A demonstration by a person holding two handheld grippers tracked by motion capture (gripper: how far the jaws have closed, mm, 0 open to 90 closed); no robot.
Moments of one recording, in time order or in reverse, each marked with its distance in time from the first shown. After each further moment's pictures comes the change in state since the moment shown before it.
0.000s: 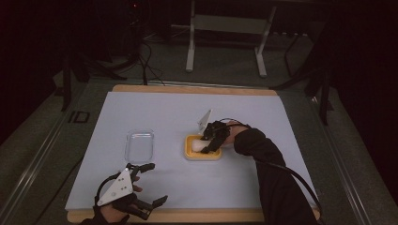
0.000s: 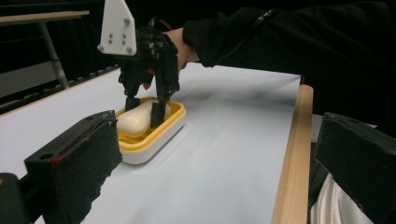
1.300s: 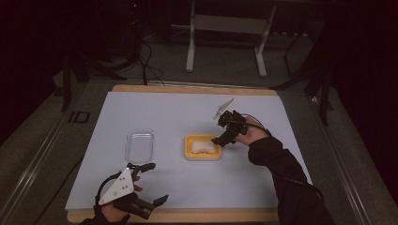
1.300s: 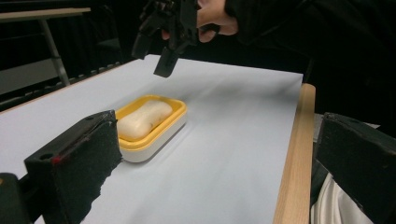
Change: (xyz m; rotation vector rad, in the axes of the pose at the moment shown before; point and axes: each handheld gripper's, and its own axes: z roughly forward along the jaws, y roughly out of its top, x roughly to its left) left arm 0.001 0.000 0.002 0.010 0.006 -0.004; right arm 0.026 -0.015 -0.069 -0.057 -0.339 0.406
